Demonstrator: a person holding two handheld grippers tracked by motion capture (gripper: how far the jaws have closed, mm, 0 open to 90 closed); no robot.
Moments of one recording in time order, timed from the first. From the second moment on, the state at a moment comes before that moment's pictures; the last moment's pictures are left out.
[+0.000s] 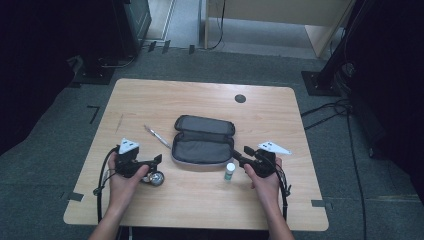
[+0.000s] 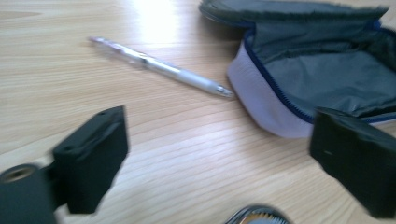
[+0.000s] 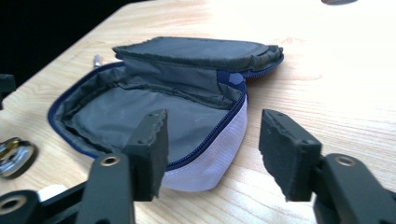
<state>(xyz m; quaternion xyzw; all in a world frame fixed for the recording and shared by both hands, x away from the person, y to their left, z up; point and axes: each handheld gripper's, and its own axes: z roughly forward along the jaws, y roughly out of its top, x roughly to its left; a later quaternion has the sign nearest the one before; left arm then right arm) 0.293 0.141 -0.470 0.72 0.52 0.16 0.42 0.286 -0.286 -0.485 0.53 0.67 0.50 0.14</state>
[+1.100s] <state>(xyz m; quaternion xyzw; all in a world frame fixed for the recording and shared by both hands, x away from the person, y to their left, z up) 0.292 0.210 -0.518 0.72 0.58 0.23 0.29 0.239 -0.295 -0.447 0.50 0.68 0.52 0.15</state>
